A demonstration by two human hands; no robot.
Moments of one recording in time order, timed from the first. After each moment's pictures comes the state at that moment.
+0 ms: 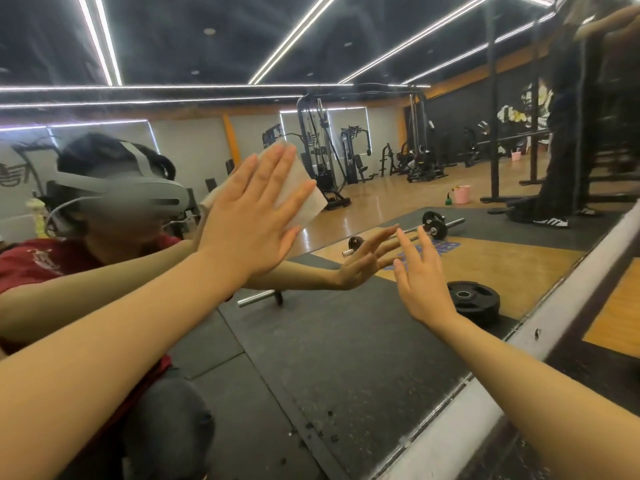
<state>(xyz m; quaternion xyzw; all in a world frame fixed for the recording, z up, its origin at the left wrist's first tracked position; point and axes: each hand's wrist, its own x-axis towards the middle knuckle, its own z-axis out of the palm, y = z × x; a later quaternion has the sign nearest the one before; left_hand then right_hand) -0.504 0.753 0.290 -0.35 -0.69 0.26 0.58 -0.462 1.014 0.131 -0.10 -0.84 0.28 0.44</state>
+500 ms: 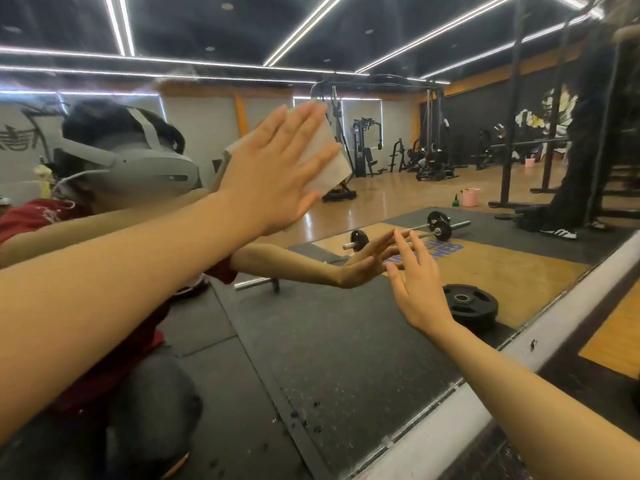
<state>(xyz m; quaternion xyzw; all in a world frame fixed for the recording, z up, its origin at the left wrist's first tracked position) -0.503 0.785 0.312 -0.32 -0.71 0.28 0.57 -0.468 1.021 0.123 -0.06 -0.86 0.28 0.41</state>
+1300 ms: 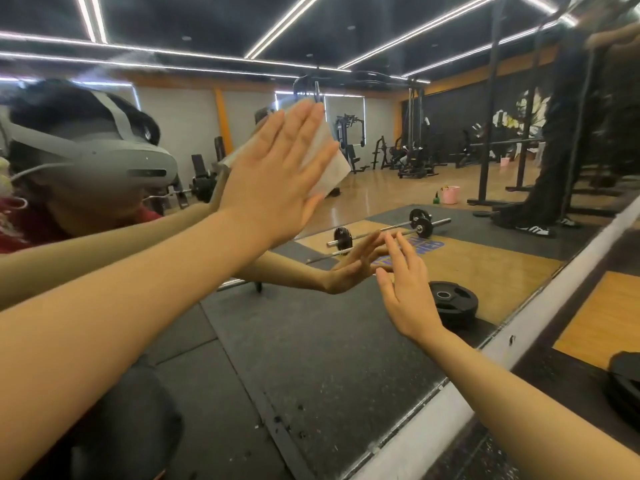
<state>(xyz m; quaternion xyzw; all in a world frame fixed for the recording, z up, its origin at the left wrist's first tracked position) -0.510 0.818 0.302 -0.31 -0.72 0.25 0.56 -0.474 1.032 0.114 -0.05 -0.86 0.26 0.44</state>
